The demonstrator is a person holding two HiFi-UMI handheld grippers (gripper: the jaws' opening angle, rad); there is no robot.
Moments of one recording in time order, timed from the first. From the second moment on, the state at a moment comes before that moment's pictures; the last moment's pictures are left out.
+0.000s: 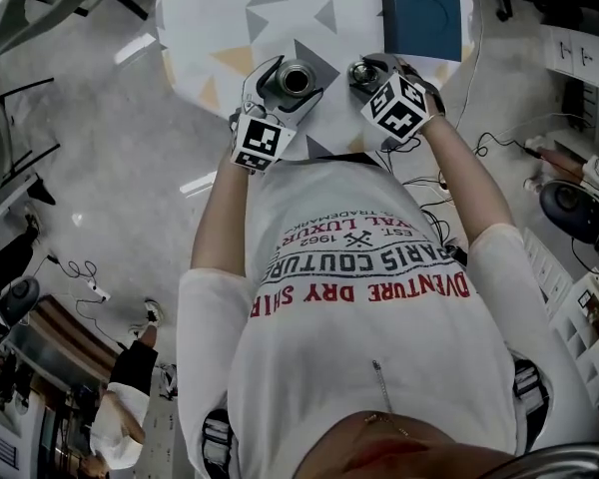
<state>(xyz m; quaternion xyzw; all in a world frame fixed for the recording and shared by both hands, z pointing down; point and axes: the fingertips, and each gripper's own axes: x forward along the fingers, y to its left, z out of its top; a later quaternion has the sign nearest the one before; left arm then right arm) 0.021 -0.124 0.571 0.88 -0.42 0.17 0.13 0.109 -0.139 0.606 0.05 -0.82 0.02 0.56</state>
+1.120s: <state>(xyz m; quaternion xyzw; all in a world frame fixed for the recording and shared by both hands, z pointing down) 0.031 -0.115 0.576 0.93 -0.29 0.21 0.12 -0.009 -0.090 0.477 -0.11 -0.84 -0.15 0.51</state>
